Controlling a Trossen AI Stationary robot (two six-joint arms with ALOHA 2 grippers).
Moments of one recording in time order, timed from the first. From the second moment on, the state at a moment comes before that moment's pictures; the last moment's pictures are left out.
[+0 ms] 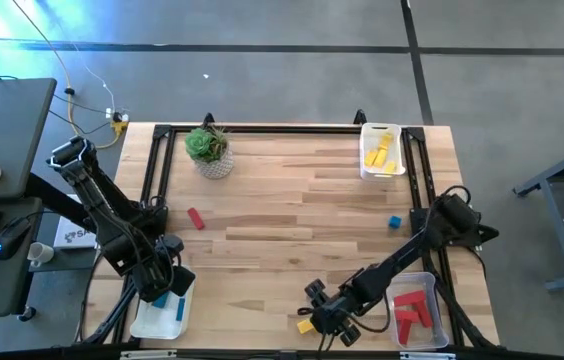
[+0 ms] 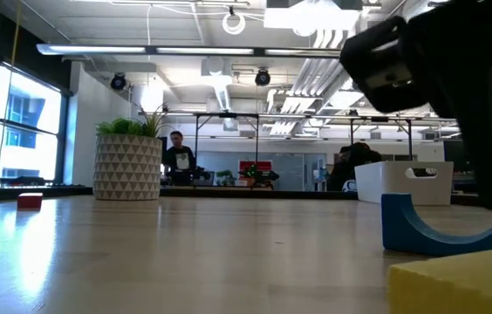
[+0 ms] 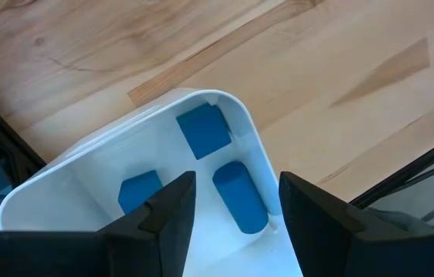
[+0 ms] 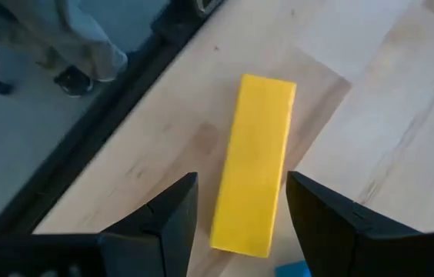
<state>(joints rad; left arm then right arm) -0.82 1.19 0.90 -1.03 -0.12 -1.99 0.65 1.95 1.24 -0.30 -0.03 0.00</state>
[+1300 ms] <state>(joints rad) -0.82 1.19 0.90 -0.97 -0.23 -1.91 0.53 1.98 1.24 -0.29 0.12 0.26</state>
